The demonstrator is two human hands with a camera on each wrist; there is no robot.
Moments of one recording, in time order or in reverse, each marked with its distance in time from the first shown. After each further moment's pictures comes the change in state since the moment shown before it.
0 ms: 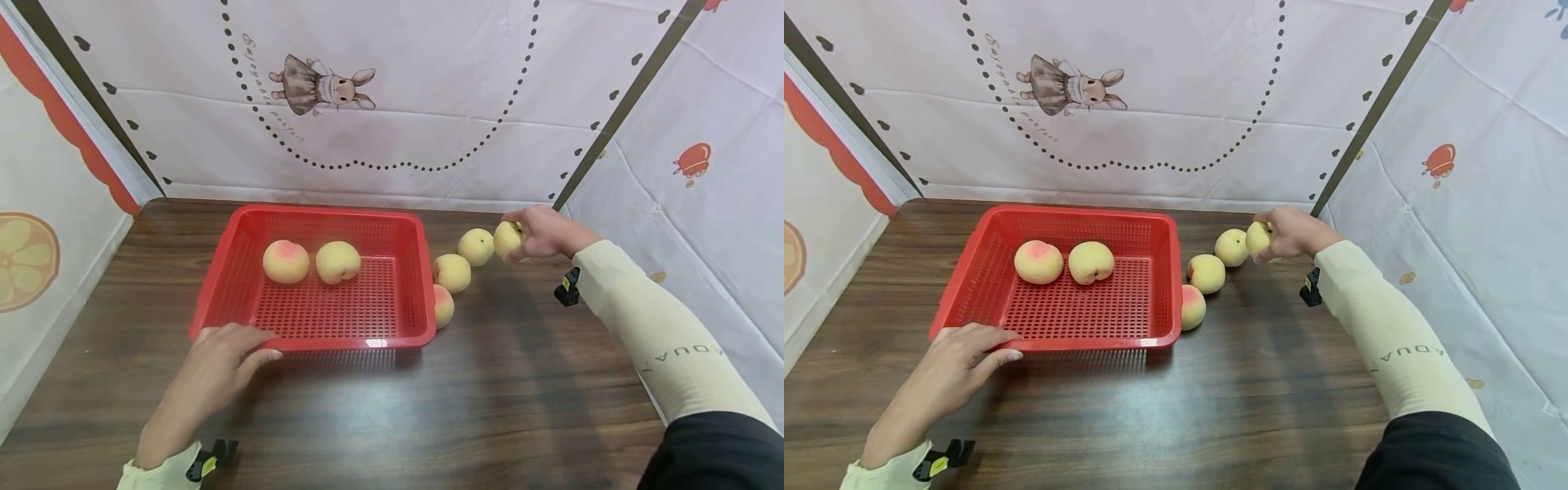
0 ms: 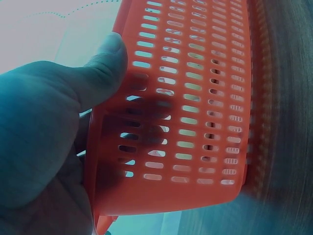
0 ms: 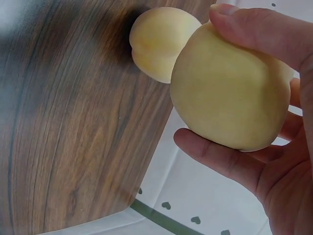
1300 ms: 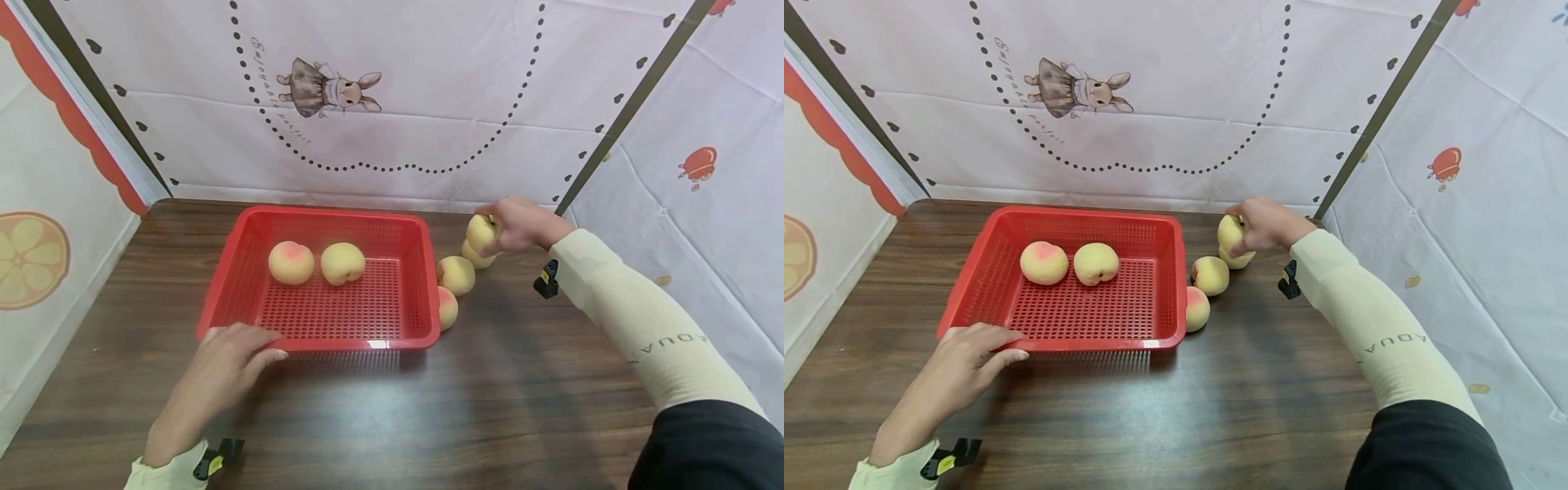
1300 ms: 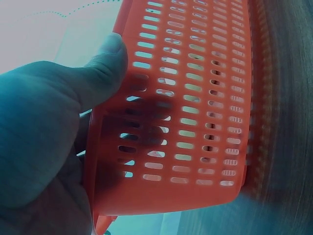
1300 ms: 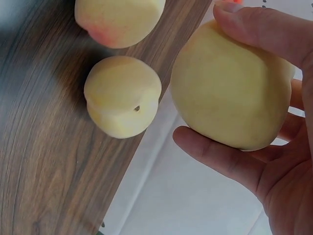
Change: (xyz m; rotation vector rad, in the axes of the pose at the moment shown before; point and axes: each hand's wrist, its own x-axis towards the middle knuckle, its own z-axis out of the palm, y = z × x) left_hand -0.001 -0.002 0.000 -0.017 0.003 0.000; right_hand 0.024 -0.051 -0.012 0.010 -0.008 -0.117
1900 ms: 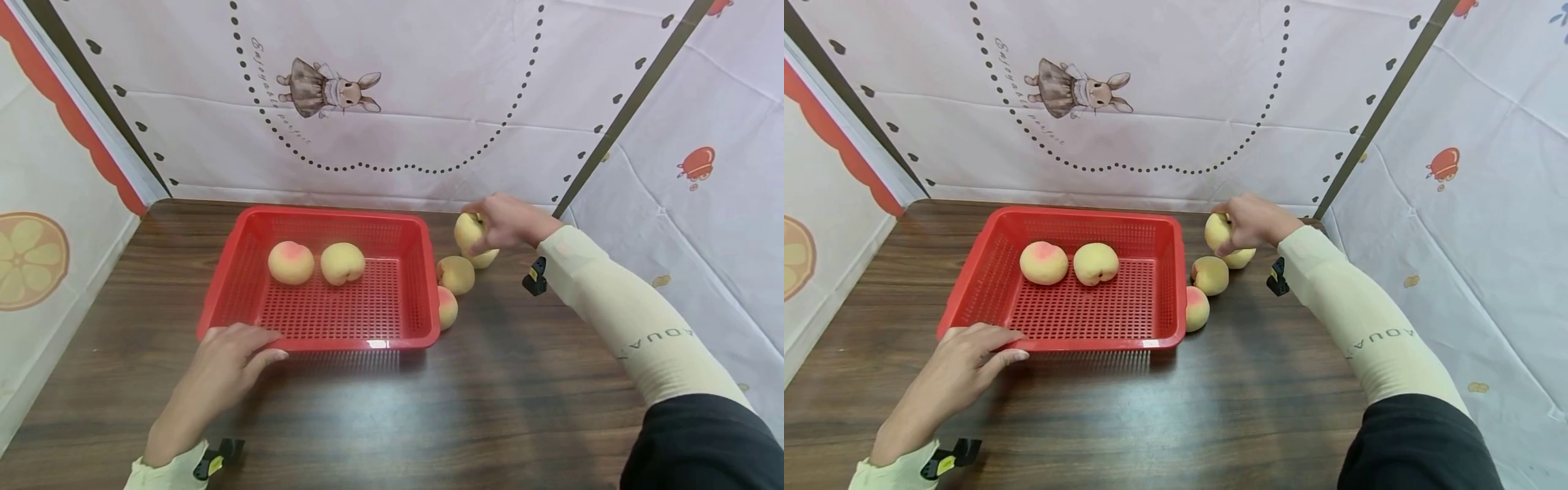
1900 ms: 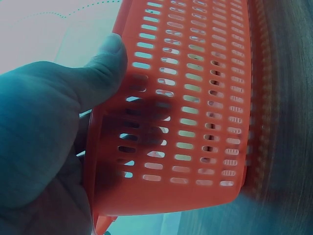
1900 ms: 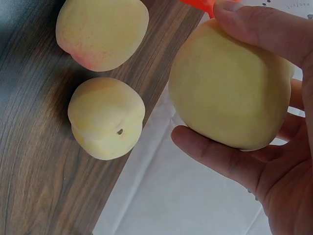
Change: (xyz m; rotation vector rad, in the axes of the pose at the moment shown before) left_hand 0.000 0.001 0.000 0.013 -0.004 -0.005; right_hand 0.012 -0.016 0.000 0.019 -0.007 -0.028
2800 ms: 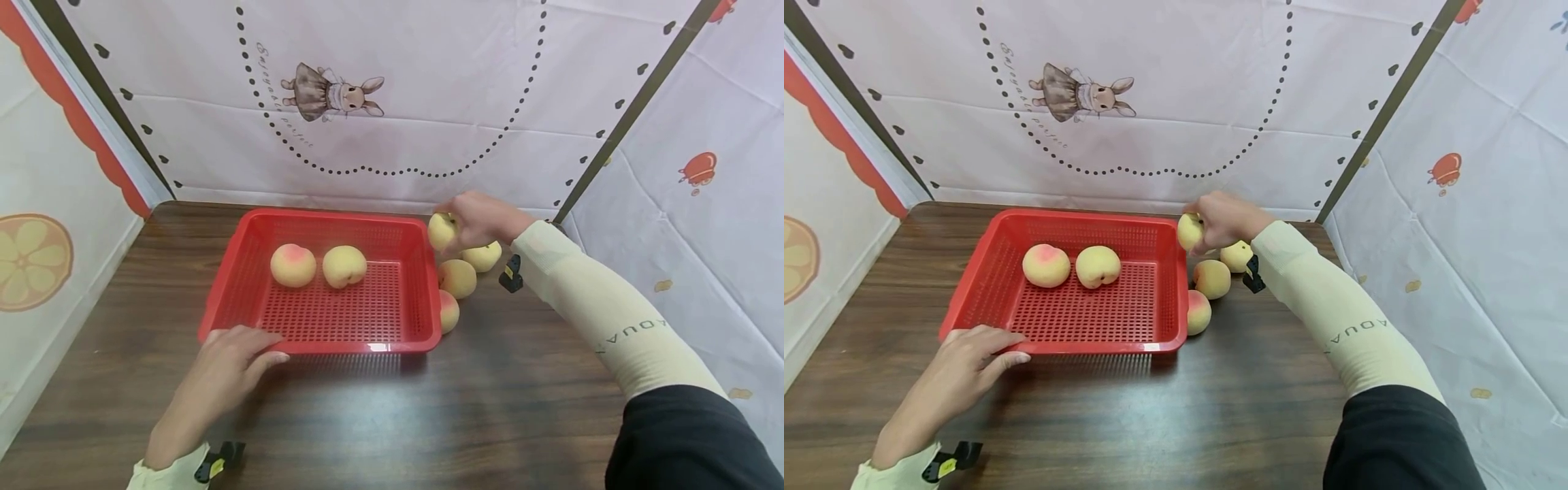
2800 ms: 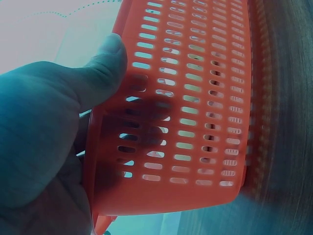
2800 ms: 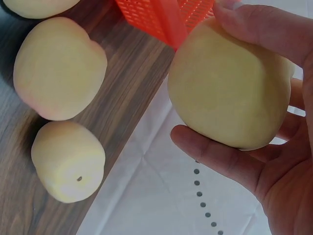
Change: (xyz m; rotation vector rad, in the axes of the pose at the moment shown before) left_hand 0.000 0.001 -0.003 -0.014 -0.045 -0.052; right_hand 0.028 -0.039 -0.001 0.029 0.011 -0.151
